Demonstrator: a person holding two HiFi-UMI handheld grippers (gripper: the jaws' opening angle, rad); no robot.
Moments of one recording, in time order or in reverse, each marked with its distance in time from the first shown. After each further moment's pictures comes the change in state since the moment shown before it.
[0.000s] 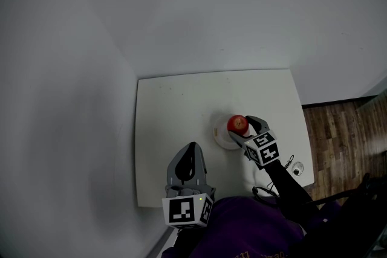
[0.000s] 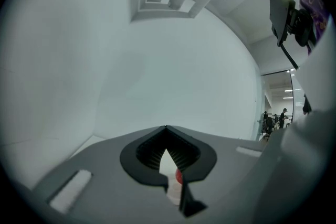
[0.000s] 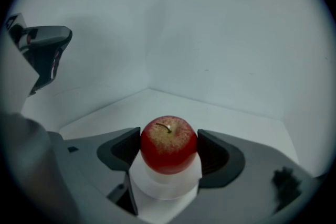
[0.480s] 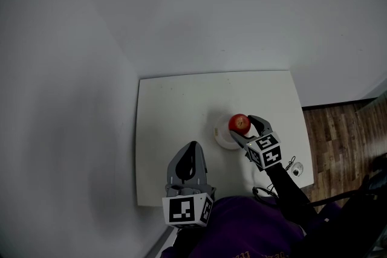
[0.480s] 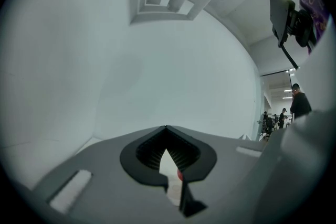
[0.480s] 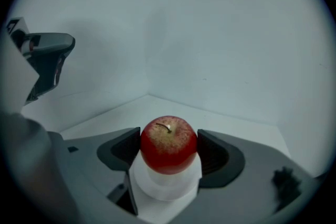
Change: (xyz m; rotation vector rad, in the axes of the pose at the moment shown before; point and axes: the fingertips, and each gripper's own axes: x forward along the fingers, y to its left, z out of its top) left arm -0.004 -0.001 0.005 0.004 -0.018 -0.004; right arm -0.018 0.003 0.019 -0.003 -0.056 -0.032
